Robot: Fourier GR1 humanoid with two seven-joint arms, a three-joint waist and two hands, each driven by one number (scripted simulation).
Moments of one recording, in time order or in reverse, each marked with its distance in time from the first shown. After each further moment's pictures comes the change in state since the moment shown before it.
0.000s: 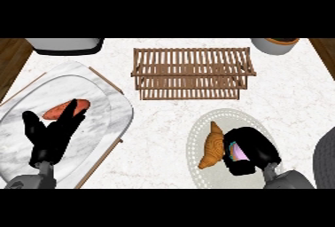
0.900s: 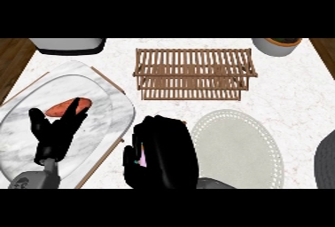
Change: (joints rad) left arm -0.025 -0.018 -0.001 0.027 -0.026 0.012 0.001; right arm -0.470 0.339 0.412 -0.256 0.132 -0.344 0.822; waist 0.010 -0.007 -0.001
